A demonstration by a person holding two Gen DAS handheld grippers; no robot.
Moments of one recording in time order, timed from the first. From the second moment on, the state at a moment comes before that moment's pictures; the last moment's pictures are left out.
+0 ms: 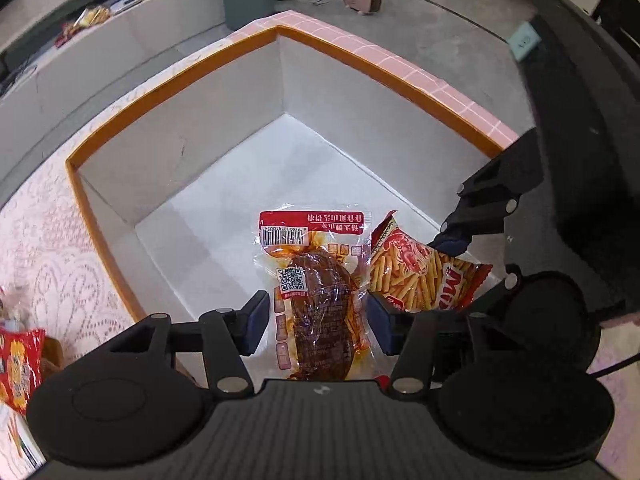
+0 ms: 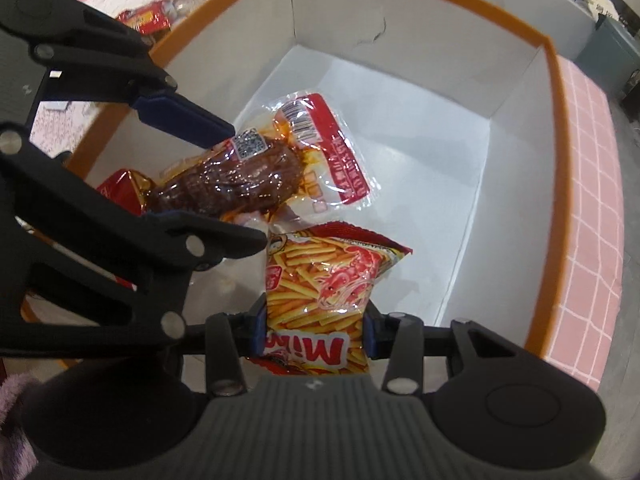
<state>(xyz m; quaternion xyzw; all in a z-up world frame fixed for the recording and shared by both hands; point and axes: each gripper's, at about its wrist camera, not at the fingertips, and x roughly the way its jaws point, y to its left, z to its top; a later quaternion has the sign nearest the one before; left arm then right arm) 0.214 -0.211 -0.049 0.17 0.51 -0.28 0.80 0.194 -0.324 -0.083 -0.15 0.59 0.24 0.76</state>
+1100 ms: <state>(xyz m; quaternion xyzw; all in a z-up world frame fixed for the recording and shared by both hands) 0.168 -0.171 0.008 0.16 0.43 -0.27 0.85 0.166 -0.293 -0.047 -0.18 0.53 0.17 0.81</state>
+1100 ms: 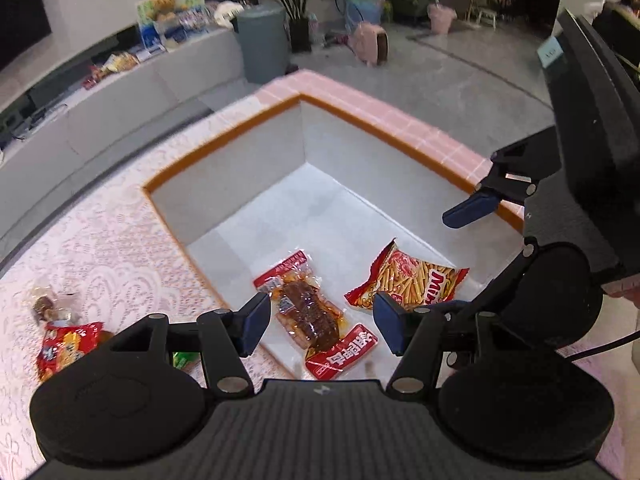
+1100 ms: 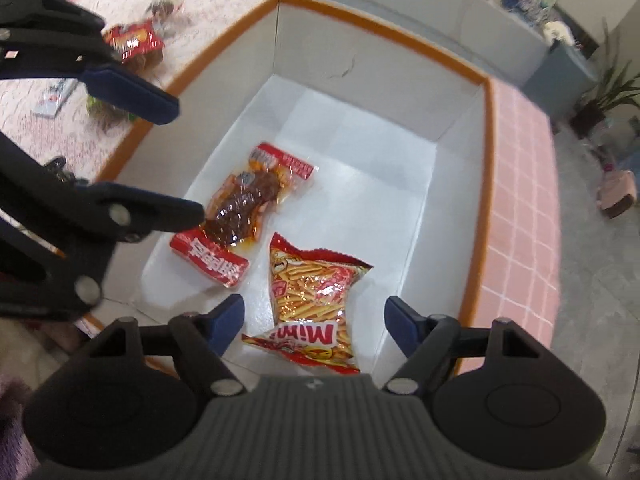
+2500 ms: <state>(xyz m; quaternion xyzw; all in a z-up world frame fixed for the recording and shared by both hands) 0.058 0.072 -0.051 -0.03 0.47 -0.08 0.88 0.034 -0.119 -0.051 -0.04 0.35 0.16 0.92</state>
